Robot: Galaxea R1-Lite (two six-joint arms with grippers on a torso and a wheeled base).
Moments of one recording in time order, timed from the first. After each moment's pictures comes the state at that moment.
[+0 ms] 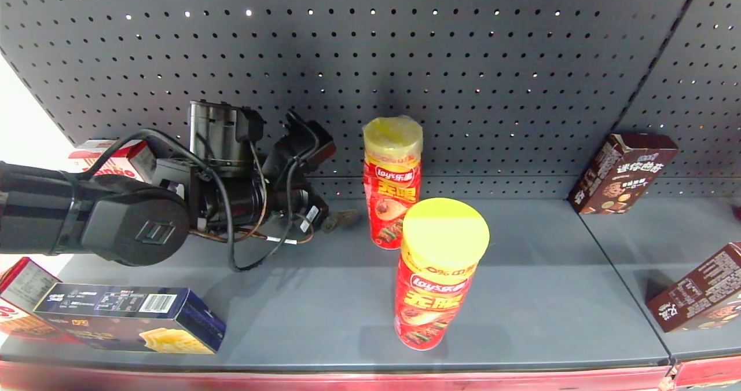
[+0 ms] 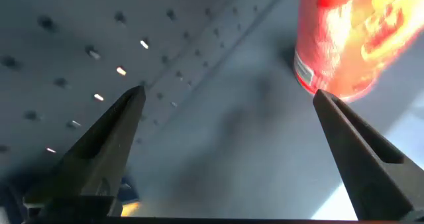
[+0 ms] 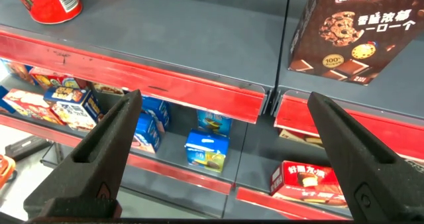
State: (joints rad) left arm -0.40 1.83 -1.14 -0.33 -0.15 0.49; right arm 0.22 0.09 -0.01 -0.03 0.04 -0.09
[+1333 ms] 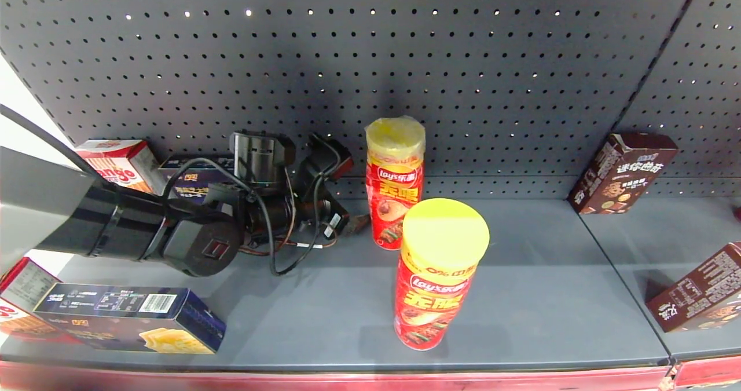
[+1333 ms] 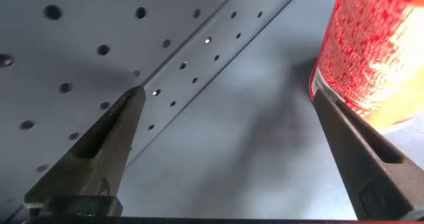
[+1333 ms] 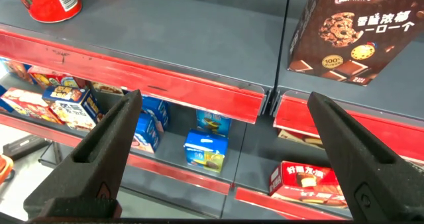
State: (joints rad) left arm -0.42 1.97 -1.14 -0.52 -0.13 0.45; right arm 0.22 0.09 -0.01 -0.03 0.04 -0.09
